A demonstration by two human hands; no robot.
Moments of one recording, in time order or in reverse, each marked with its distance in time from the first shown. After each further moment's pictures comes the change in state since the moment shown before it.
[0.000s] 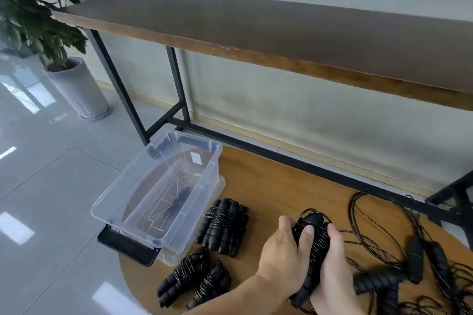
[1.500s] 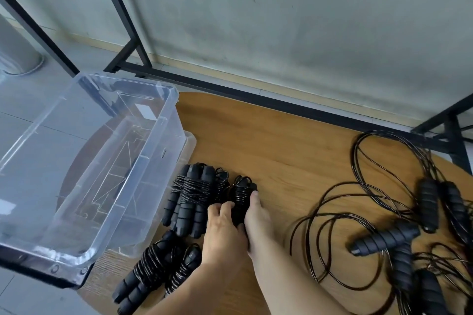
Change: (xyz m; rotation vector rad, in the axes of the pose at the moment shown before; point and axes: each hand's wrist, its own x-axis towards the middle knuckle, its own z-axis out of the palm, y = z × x) left_hand 0.079 -0.163 0.030 0.171 0.044 -0.350; right_hand 0.237 0.151 0.031 -0.499 0.239 0.045
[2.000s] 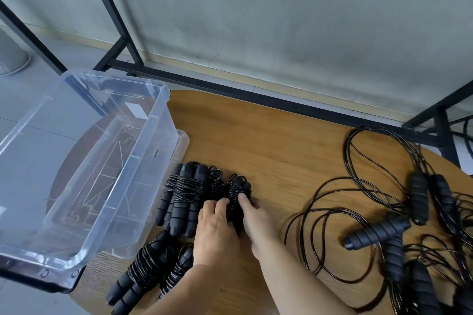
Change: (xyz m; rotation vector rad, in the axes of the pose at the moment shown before) left_hand 0.003 -0.011 0.006 0.114 0.096 0.107; right_hand -0.028 -0.019 -0.026 -0.121 -0.141 -0.057
